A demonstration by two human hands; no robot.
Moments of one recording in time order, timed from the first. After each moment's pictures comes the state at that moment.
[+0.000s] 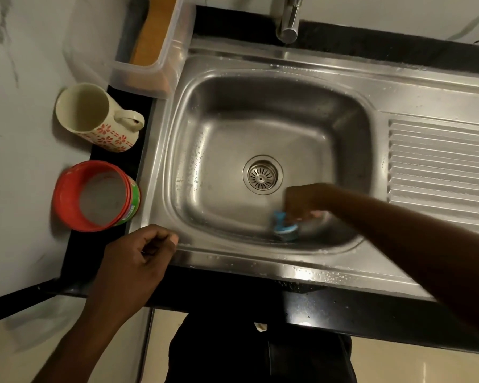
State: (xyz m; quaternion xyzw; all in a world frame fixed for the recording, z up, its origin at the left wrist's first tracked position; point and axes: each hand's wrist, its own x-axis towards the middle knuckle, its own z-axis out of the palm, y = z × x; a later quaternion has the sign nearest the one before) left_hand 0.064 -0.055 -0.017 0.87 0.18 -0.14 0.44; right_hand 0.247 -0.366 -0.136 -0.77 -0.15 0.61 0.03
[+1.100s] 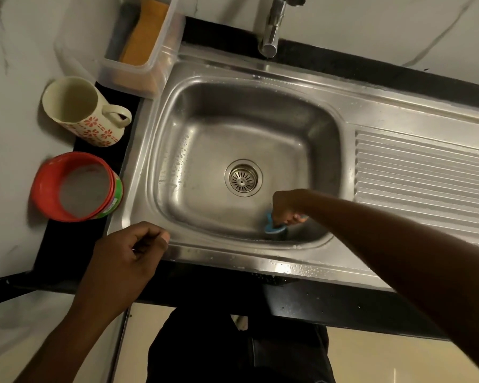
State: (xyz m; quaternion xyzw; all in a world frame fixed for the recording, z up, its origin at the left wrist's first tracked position) left_hand 0.054 -0.071 -0.009 0.87 0.16 -0.12 0.45; right_hand 0.231 -0.376 -0.121 -0.77 0.00 0.63 0.01
